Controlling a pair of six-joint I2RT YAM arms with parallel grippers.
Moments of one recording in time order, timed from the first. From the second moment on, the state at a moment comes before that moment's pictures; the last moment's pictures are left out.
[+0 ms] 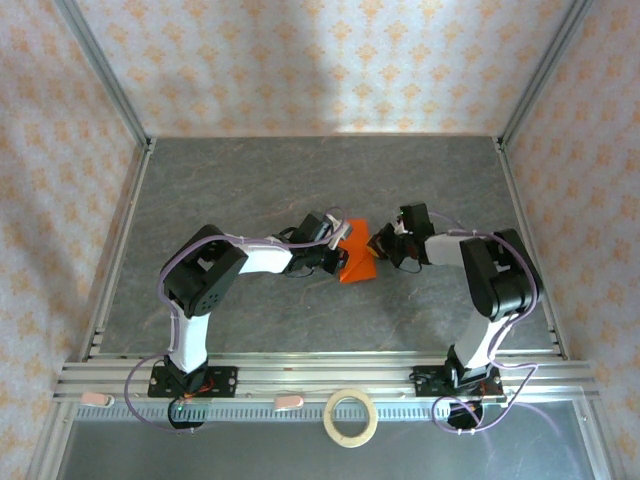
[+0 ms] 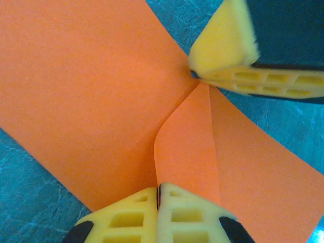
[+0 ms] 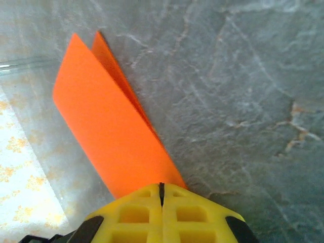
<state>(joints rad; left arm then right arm) -0.66 1.96 1.04 0.08 0.30 -0.28 0.26 1.74 0.77 0.07 -0.53 1.05</state>
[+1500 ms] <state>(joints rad) -0.64 1.78 1.05 -0.06 0.31 -0.50 0.36 1.72 0.68 0.14 -0.52 1.11</state>
